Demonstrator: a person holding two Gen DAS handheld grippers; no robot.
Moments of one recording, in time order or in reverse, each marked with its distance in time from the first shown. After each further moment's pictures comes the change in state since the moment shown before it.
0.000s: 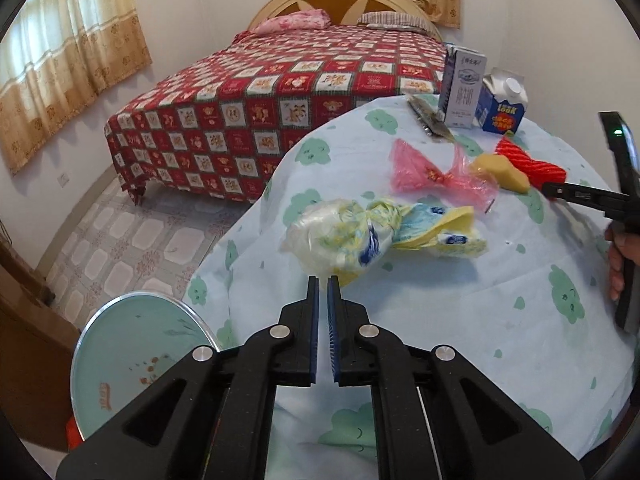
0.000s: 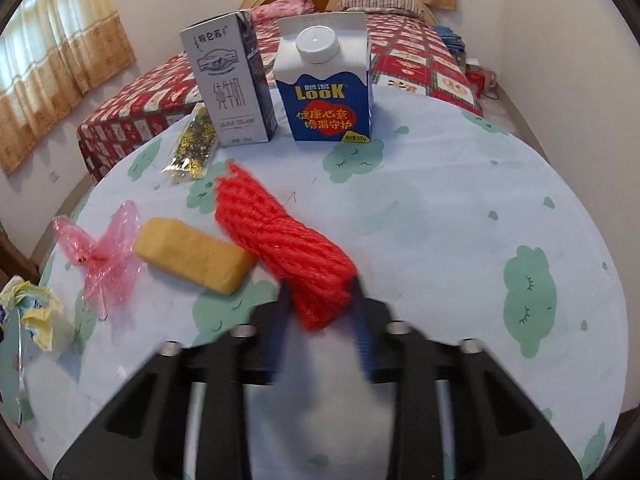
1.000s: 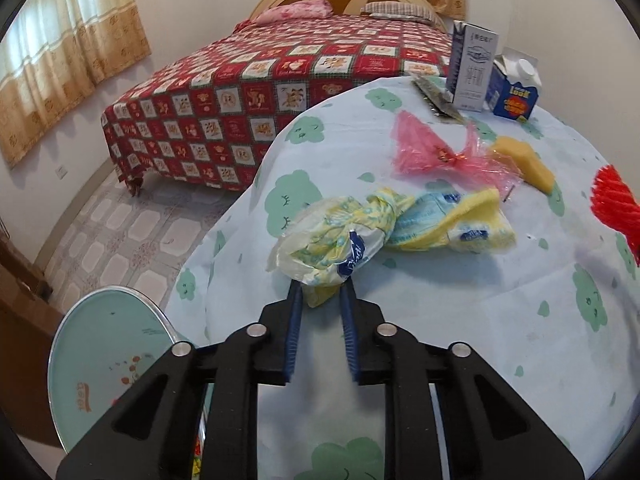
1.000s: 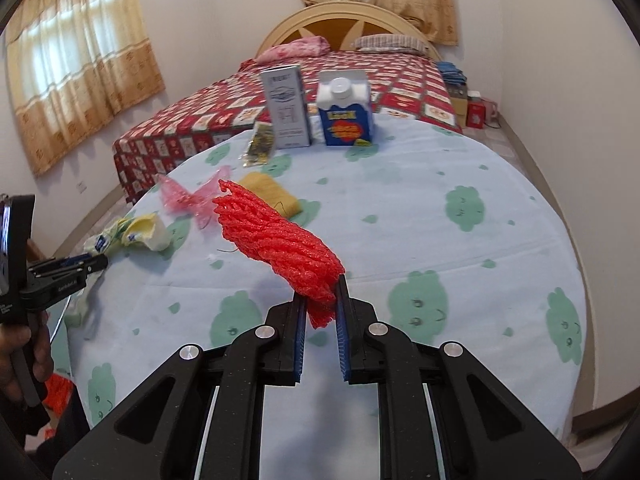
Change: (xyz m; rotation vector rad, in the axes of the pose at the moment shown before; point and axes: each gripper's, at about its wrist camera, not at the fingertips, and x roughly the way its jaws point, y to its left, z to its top) left arm 0.033 -0.009 -0.003 0.007 0.015 0.005; right arm -0.112 0.015 -0.092 -0.028 -0.157 0.039
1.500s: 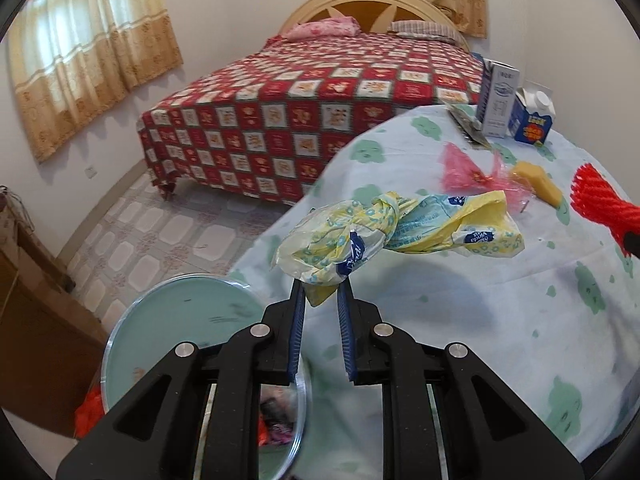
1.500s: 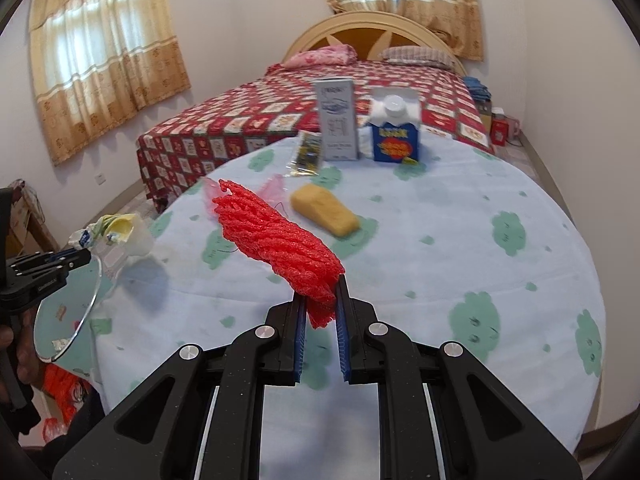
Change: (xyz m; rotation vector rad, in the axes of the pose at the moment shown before) left arm -0.057 0.051 -0.014 -0.046 -0.054 0.098; right arm -0.001 0.050 0.008 -0.069 -0.033 0.067
